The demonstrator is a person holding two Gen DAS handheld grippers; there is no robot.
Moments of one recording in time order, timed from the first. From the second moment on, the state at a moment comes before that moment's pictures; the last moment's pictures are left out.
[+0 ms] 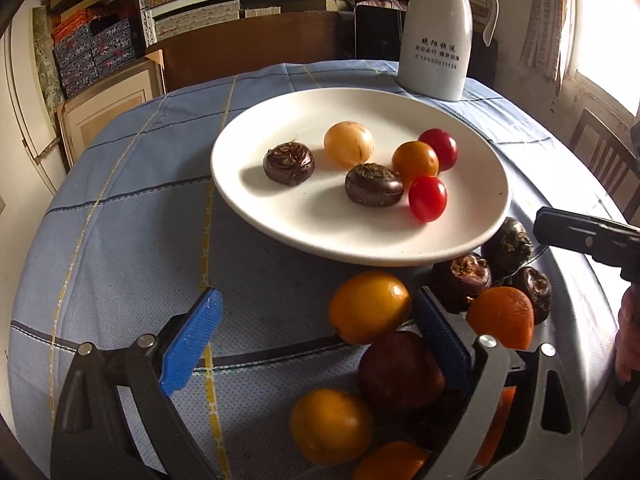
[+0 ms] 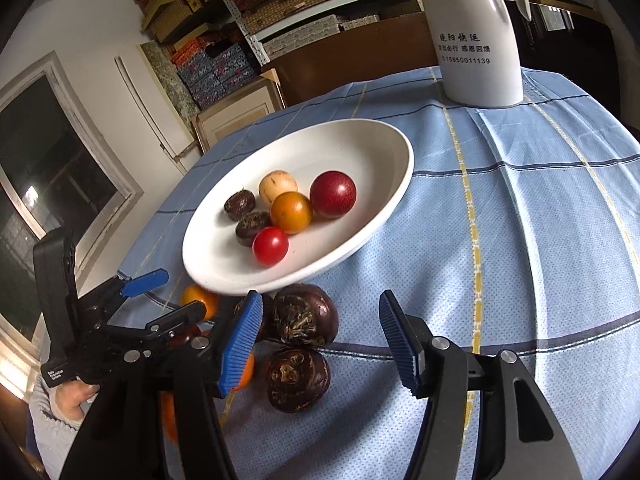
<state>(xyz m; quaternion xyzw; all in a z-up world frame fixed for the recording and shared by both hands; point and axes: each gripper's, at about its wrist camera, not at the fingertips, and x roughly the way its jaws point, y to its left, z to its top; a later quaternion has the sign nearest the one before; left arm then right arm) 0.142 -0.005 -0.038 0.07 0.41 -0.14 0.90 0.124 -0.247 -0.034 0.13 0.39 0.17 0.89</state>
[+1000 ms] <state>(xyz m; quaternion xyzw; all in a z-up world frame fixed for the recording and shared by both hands) 0.144 -0.026 -0.041 0.06 0.41 -0.20 0.89 0.137 -0.219 -0.052 0.09 0.41 0.18 0.89</state>
